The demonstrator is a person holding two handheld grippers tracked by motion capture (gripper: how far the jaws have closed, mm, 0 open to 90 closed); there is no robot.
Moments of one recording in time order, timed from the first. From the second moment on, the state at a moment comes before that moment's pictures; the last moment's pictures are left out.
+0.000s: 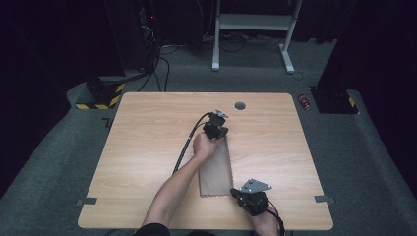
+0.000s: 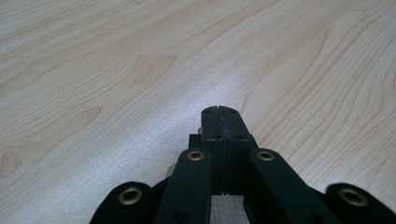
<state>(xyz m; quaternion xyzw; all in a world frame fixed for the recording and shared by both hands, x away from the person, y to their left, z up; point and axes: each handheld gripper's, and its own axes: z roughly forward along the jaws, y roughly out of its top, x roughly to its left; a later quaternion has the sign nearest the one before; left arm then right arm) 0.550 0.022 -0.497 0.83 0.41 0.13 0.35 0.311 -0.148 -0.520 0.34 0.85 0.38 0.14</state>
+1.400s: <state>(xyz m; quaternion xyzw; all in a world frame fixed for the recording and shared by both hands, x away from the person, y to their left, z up) 0.489 0.123 -0.520 0.78 0.48 0.21 0.34 0.342 -0.155 -0.520 0.35 0.85 0.37 0.14</state>
